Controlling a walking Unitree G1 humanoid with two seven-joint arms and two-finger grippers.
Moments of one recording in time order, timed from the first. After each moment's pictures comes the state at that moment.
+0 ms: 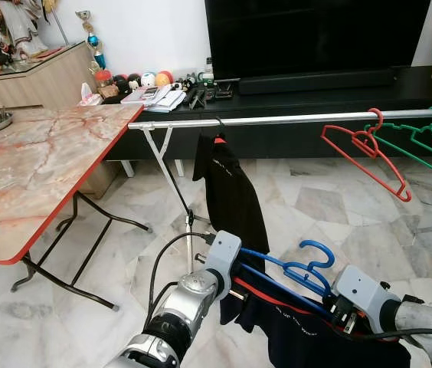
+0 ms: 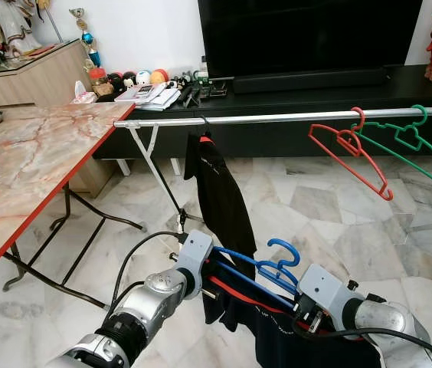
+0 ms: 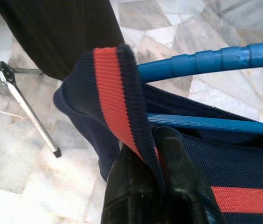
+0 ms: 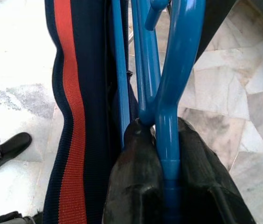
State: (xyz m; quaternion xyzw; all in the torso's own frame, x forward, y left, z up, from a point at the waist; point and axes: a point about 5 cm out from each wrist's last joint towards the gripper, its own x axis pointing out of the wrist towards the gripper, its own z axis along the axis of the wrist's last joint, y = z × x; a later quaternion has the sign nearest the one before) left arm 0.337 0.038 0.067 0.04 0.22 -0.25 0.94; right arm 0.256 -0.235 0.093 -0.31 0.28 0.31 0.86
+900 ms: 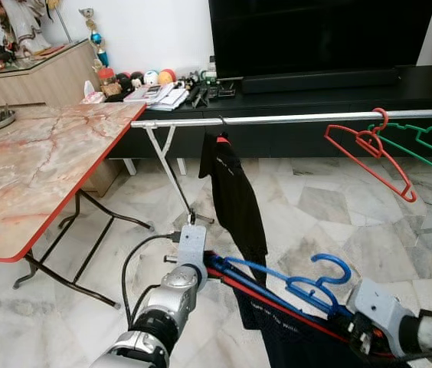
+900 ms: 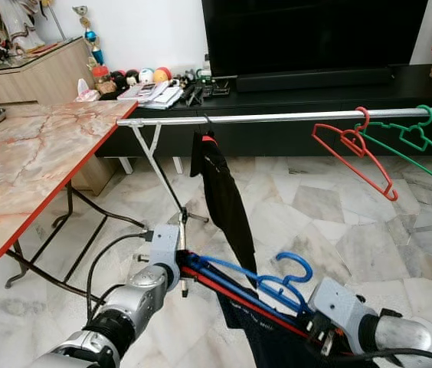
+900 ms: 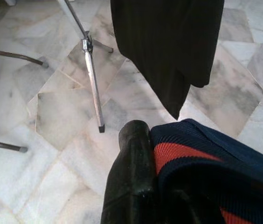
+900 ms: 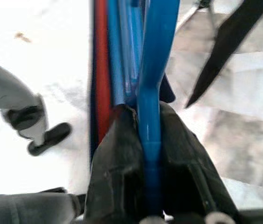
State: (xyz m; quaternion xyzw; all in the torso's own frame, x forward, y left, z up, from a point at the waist) left arm 0.347 0.080 0.061 -0.01 0.24 -0.07 0.97; right arm 0.215 -0.242 0.102 -0.24 0.29 0.42 0.83
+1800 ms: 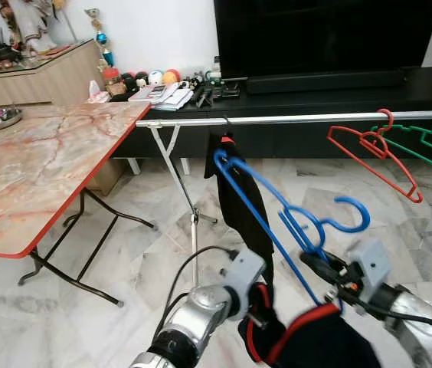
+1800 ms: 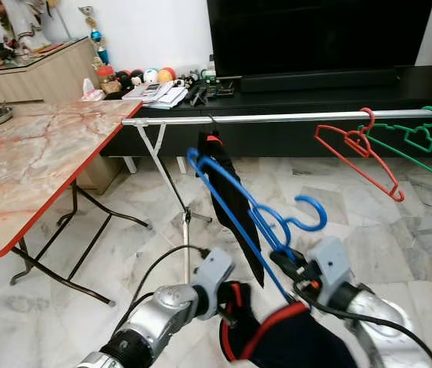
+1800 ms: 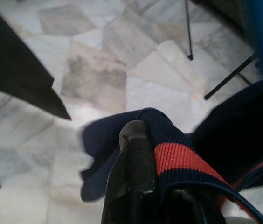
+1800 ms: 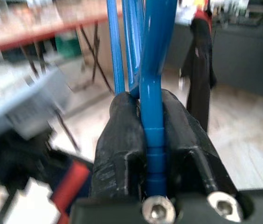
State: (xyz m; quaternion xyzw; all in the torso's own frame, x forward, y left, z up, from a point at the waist) left arm 0.309 0.003 0.066 0.04 0.20 -0.42 0.88; right arm 0.269 -0.192 0.122 -0.05 0.03 0.32 0.94
